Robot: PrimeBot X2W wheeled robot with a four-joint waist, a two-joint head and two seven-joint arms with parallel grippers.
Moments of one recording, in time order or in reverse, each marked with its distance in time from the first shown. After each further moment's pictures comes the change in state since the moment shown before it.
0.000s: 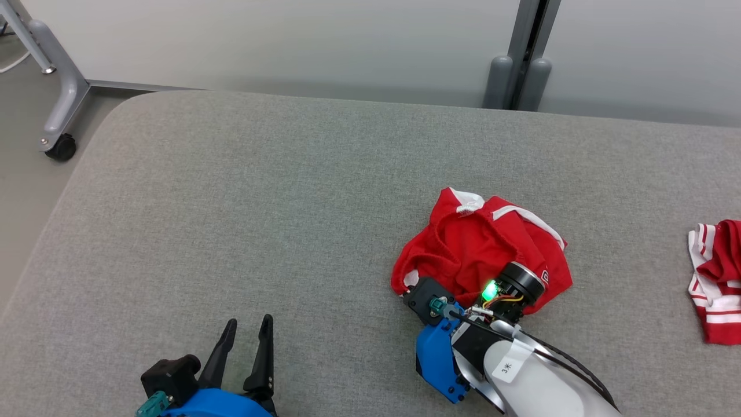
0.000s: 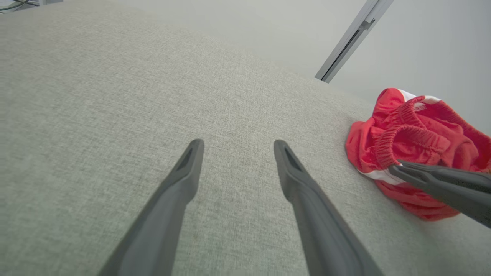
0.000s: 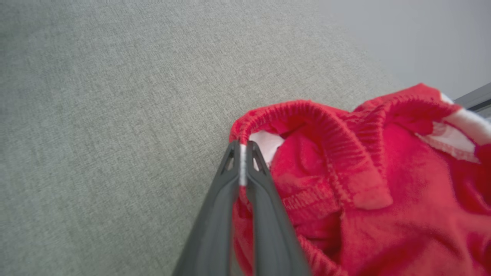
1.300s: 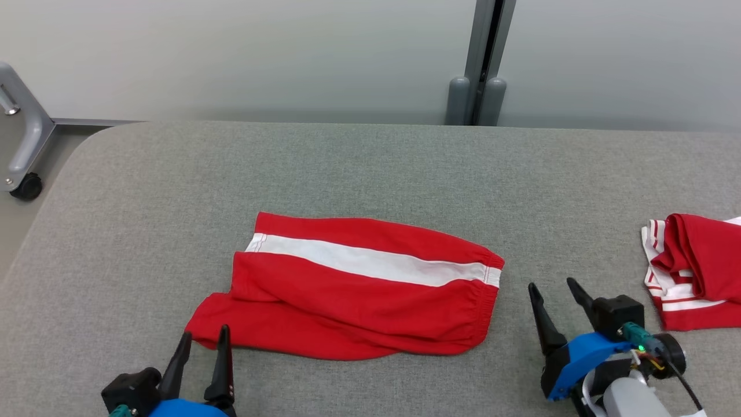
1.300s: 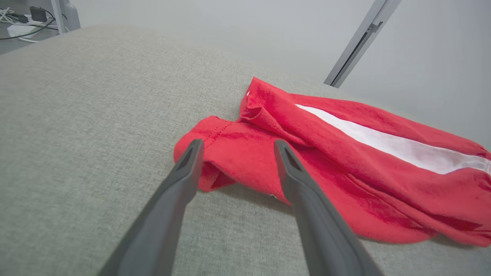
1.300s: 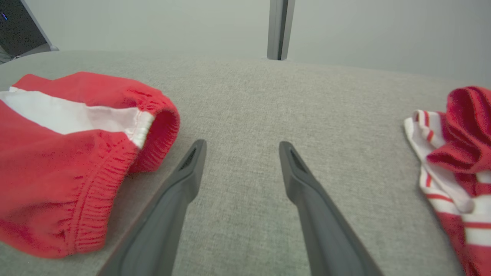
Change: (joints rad) left arm 0.048 0.014 0.114 0.012 0.074 0.000 0.000; right arm 0.214 -0.010 -0.568 0.082 0.147 0.000 -0.419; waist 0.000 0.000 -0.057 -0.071
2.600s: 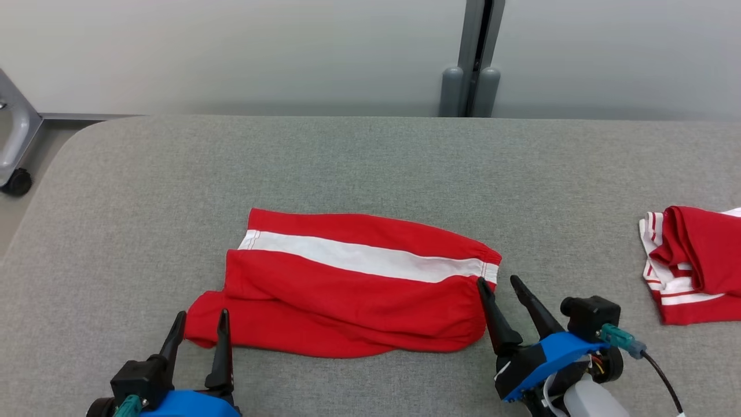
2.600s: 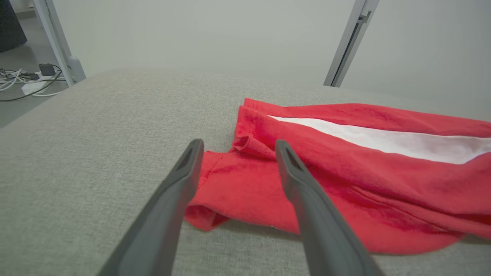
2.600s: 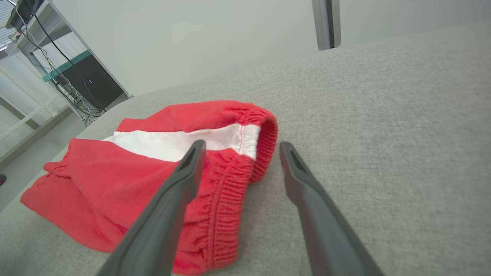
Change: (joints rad) left arm -0.001 -0.055 0.129 -0.068 0.287 0.000 0.000; right arm 0.034 0.012 0.229 -0.129 0.390 0.000 -0.002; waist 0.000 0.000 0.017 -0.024
